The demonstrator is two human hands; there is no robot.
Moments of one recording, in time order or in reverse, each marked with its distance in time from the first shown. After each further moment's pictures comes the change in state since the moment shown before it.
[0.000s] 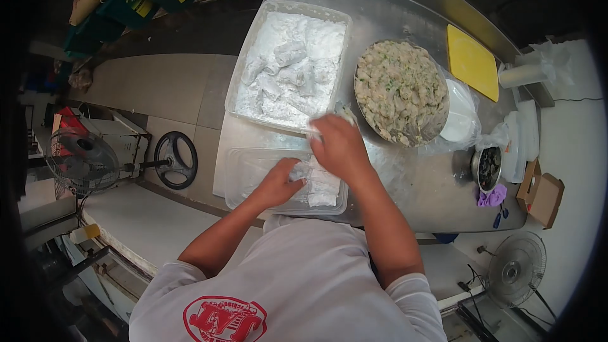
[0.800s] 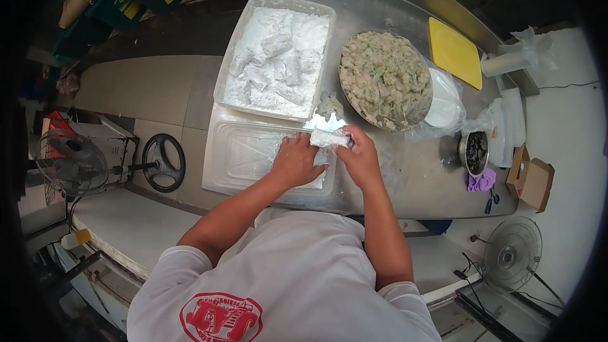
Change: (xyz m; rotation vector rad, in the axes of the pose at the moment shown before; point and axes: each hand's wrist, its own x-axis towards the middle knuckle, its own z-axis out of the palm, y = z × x) left_hand 0.041 0.058 0.028 0.633 -0.017 0.210; right_hand -0.077 0.038 0.000 0.856 0.162 0.528
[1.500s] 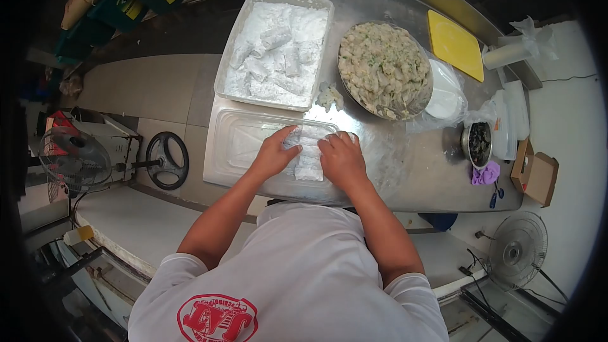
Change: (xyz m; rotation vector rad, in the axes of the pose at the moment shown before) left_hand -0.028 -0.047 0.017 -0.719 0.180 -0.226; right_hand -0.026 0.025 0.017 -1.165 -0.118 -0.524
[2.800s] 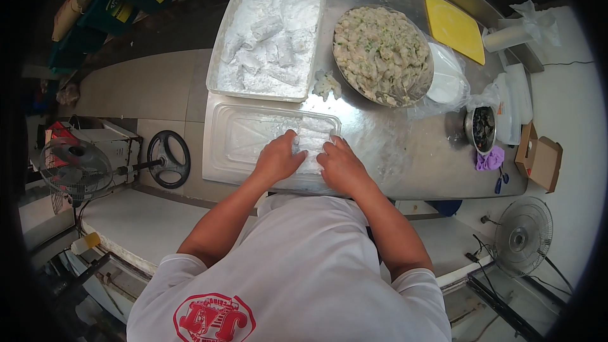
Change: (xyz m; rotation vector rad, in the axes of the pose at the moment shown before) left_hand -0.017 0.028 0.008 0.379 -0.166 -0.128; right_hand -0.021 -0.001 -0.002 0.078 -0.341 -0.072
